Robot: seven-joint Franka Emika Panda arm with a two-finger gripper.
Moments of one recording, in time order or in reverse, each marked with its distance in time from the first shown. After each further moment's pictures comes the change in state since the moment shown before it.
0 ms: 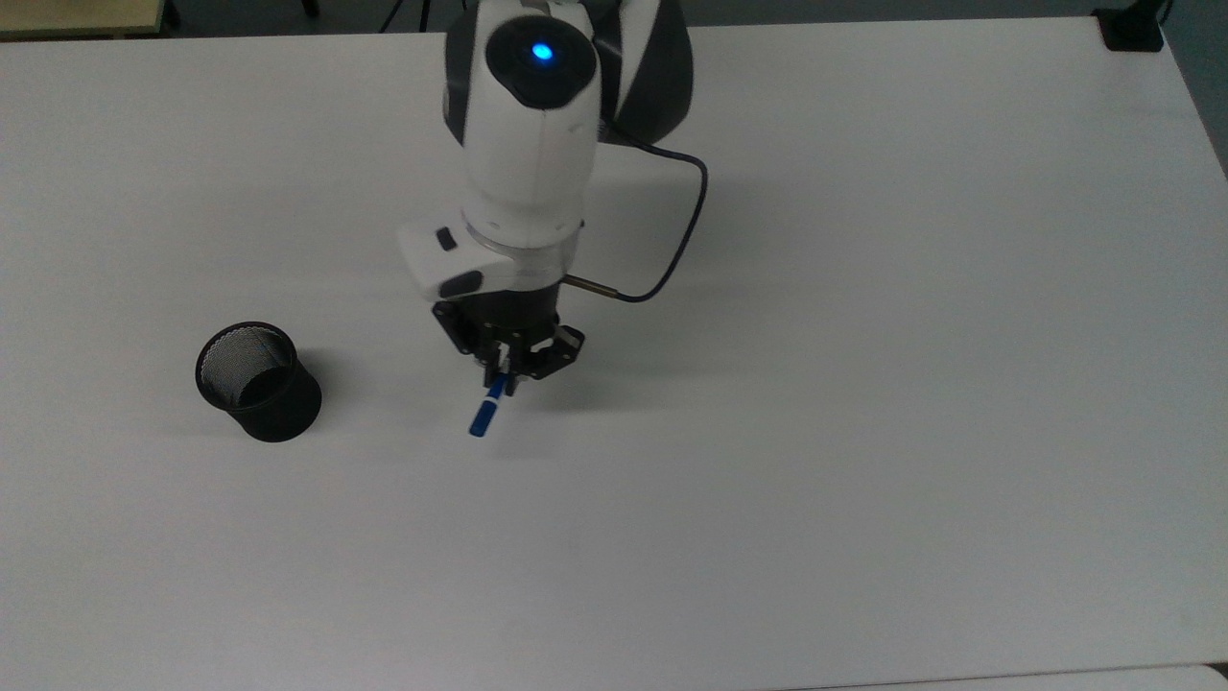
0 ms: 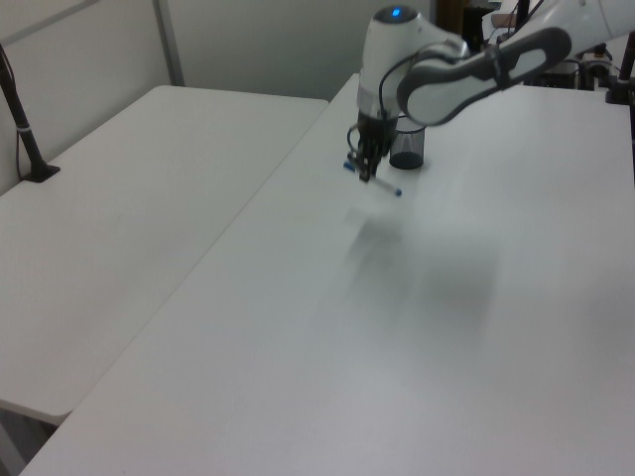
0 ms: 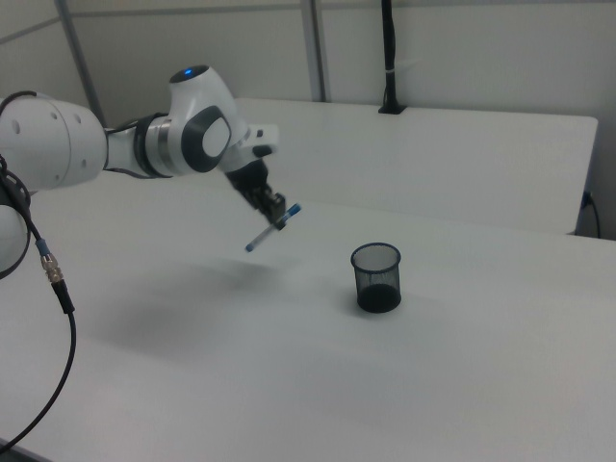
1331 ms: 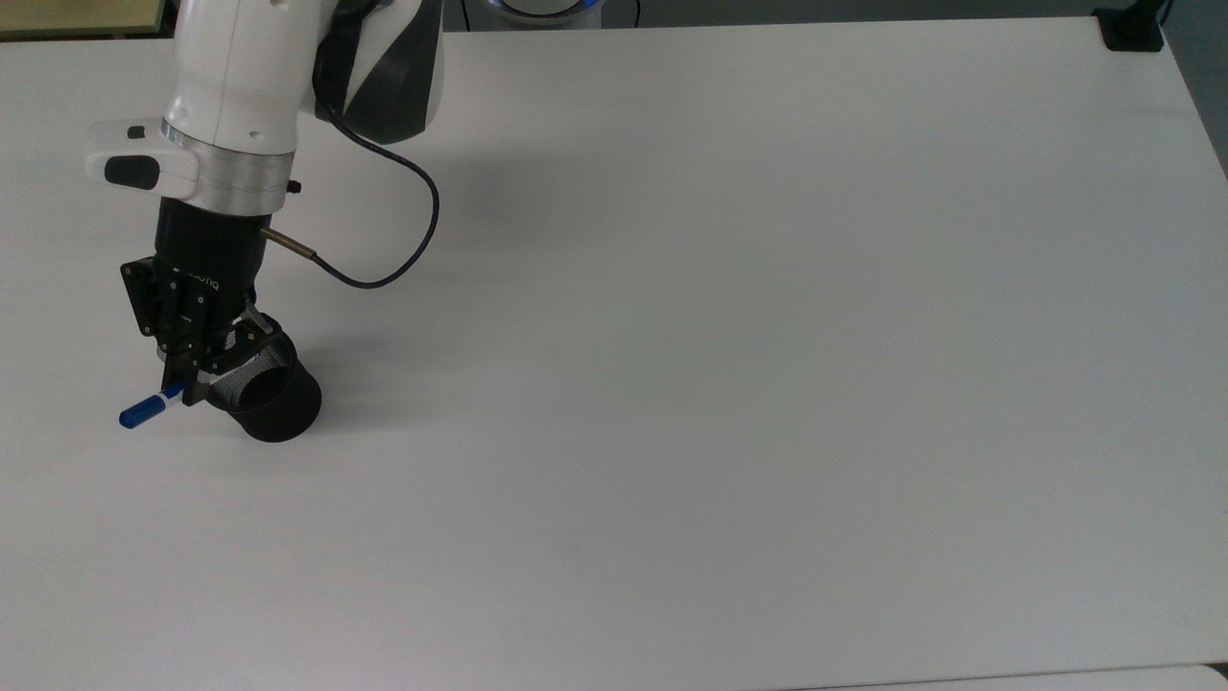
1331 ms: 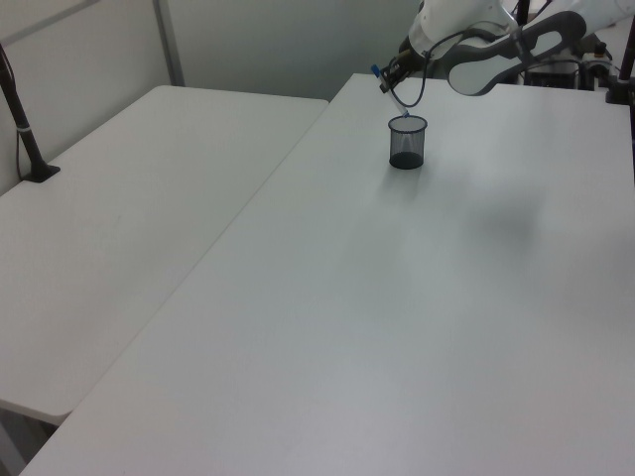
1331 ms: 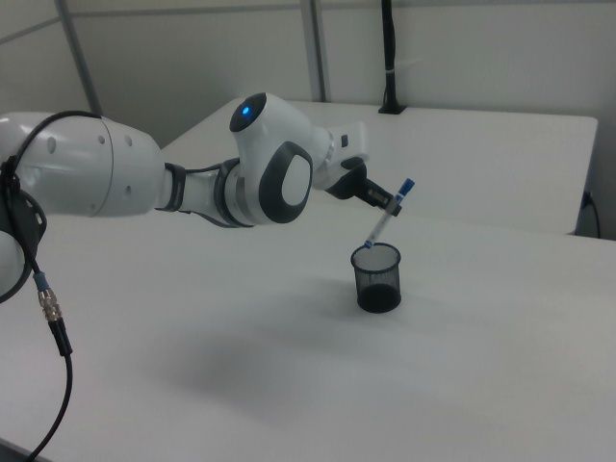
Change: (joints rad) arm -0.224 -0.042 -0.111 -0.144 -0.138 0.583 0.000
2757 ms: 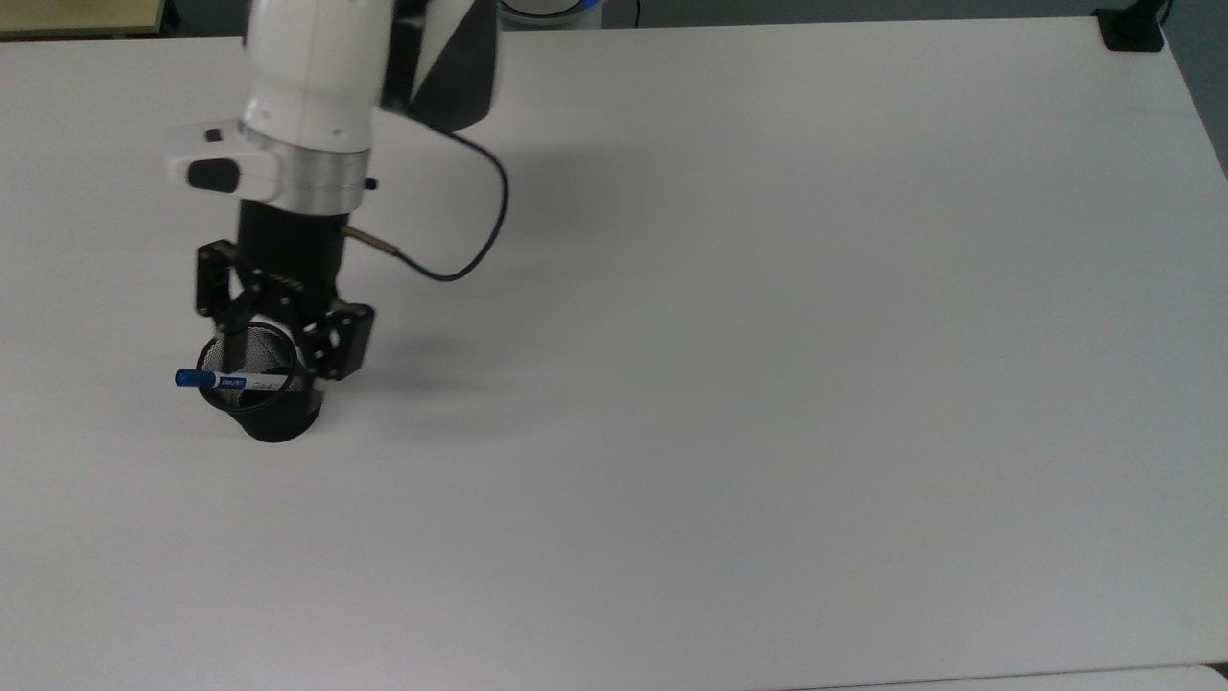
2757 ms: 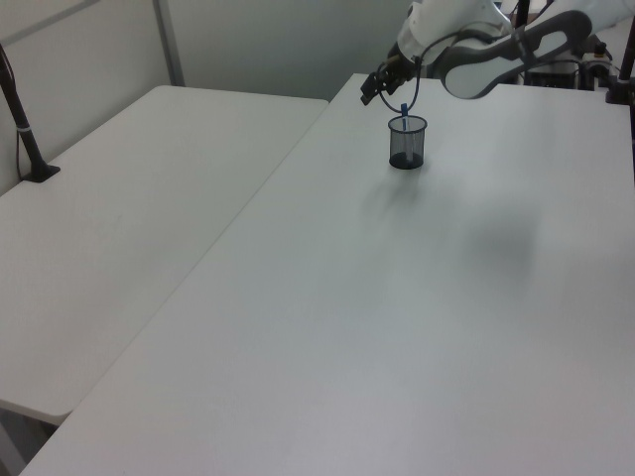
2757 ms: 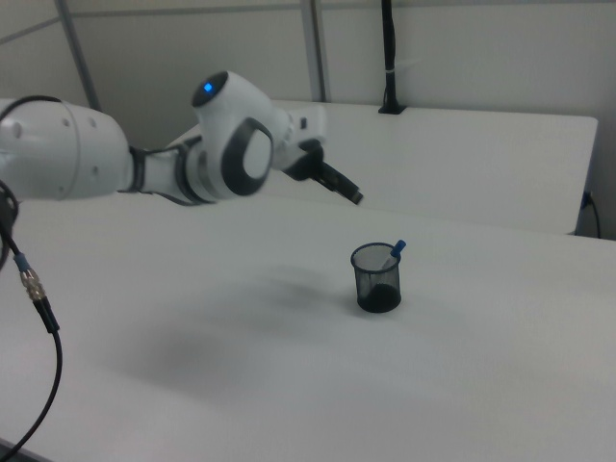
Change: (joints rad) arm 0.102 -0.059 0.014 -0.020 -0.003 -0.101 0.078
